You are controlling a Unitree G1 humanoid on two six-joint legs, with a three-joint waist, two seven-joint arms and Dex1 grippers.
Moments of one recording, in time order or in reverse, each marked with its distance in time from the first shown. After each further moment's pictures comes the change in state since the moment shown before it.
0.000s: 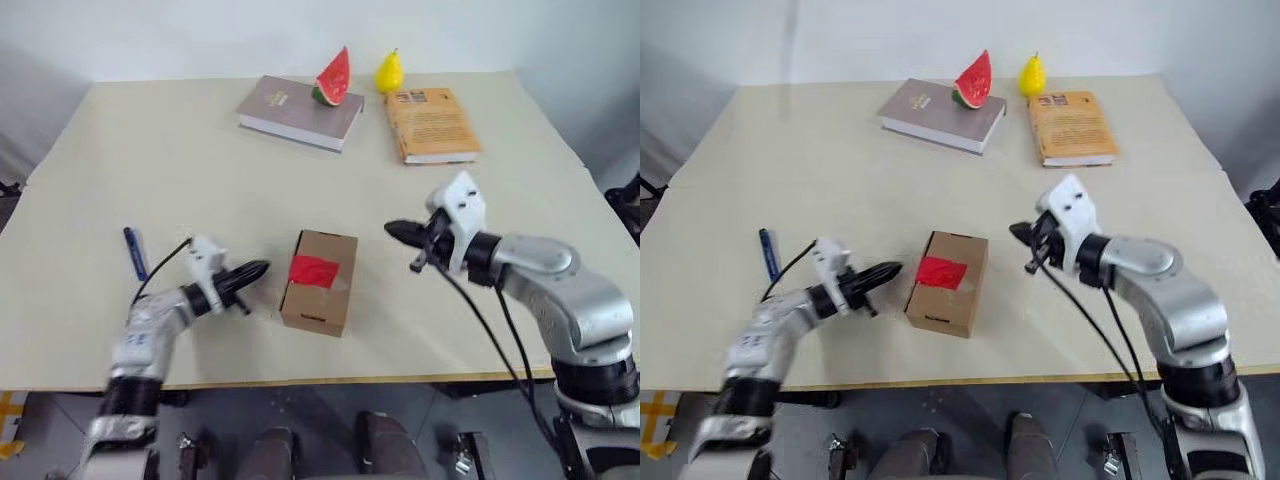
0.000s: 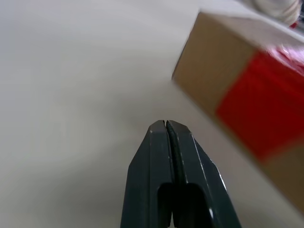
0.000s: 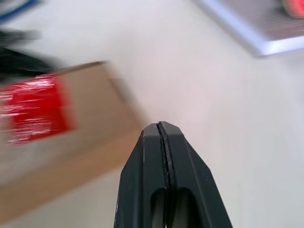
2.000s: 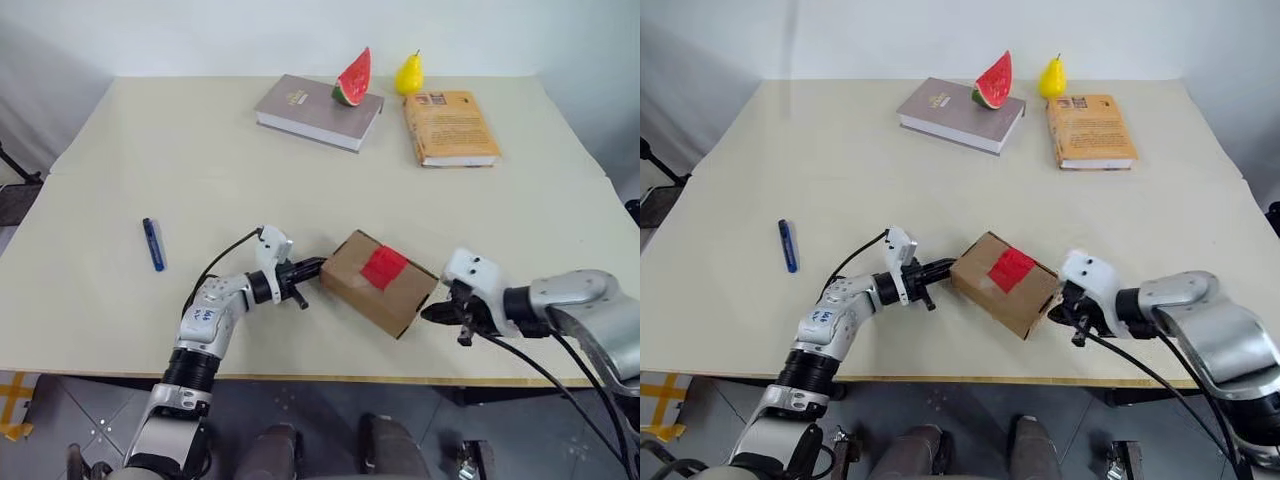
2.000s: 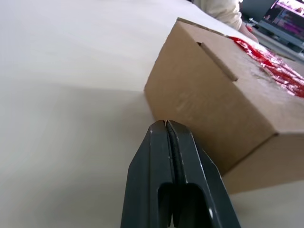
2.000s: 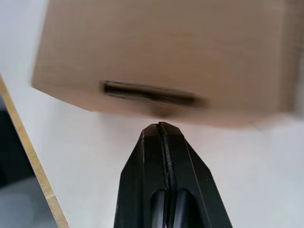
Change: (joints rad) left arm -0.250 -0.240 -0.175 0.168 0.101 -0.026 0.034; right arm 0.302 -0.313 -0.023 -0.173 -0.051 0.242 0.360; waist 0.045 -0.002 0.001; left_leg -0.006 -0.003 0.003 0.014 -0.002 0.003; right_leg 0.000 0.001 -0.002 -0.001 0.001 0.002
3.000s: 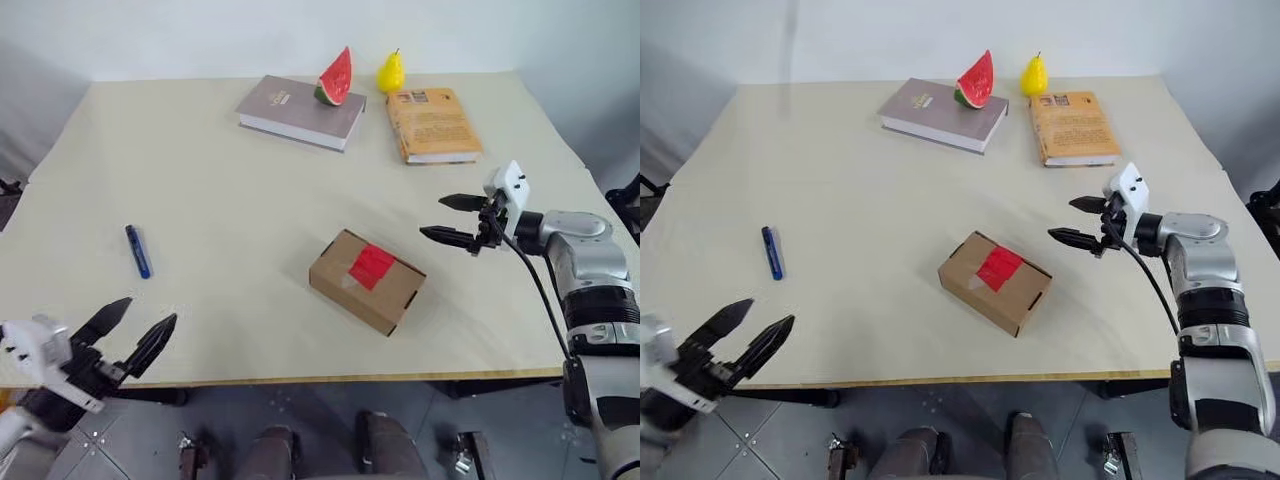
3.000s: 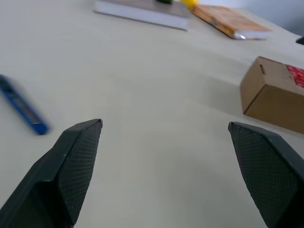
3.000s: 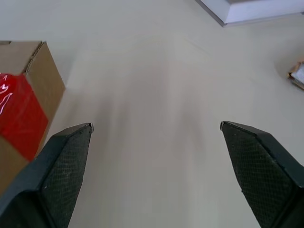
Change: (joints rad) left arm 1.022 0.127 0.843 -0.918 -0.455 0.094 0.162; right arm -0.599 0.274 -0.016 1.197 -0.090 -0.887 0.201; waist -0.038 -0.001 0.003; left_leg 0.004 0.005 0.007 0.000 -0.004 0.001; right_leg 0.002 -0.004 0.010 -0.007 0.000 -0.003
